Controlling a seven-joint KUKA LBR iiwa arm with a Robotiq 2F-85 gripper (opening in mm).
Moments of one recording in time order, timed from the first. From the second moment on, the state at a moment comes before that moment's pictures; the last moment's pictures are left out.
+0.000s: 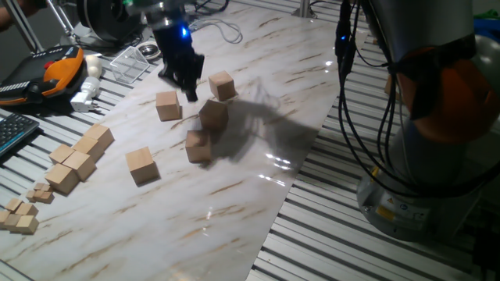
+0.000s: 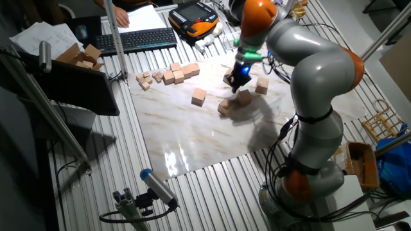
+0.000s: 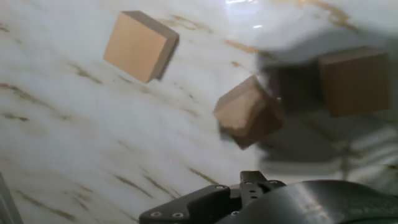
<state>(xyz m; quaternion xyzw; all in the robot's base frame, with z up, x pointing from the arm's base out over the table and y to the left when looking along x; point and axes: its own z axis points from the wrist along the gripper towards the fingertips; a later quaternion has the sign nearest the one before) 0.506 0.088 0.188 -0.07 -0.98 -0.10 0.15</state>
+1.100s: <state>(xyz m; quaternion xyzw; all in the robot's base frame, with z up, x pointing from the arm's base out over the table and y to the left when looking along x) 0.513 0.141 0.137 -0.07 -0.99 -0.01 0.12</state>
